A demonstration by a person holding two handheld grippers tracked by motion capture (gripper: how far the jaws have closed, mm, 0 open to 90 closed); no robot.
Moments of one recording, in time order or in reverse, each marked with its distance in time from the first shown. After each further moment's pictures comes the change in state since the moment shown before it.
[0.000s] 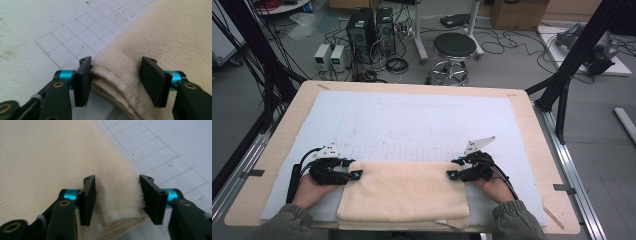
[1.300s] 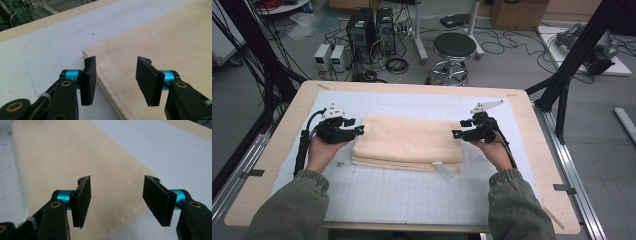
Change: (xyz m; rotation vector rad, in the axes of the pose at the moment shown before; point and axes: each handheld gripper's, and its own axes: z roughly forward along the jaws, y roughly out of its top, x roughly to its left) left arm 0.043 0.078 0.011 -0.131 0.260 0.036; right arm -0.069 0.064 -0.025 -0.090 -0.197 0.065
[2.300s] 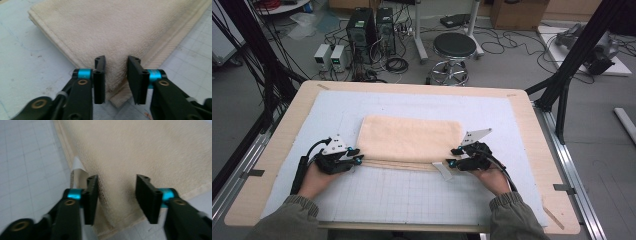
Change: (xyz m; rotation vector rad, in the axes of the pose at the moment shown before) left arm -0.033 -0.056 -0.012 0.073 -0.092 0.177; right arm 0.059 -0.046 0.012 0.107 0.081 -0.146
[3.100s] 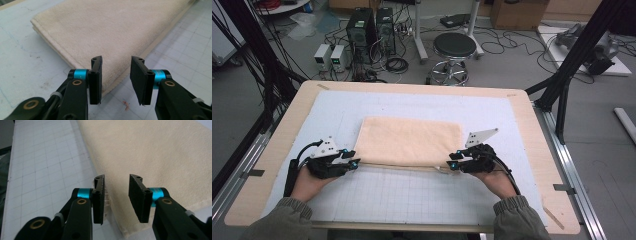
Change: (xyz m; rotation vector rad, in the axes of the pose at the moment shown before) left arm -0.008 0.004 -0.026 -0.048 -0.053 -0.032; right arm 0.014 0.008 -0.024 -0.065 0.094 -0.005
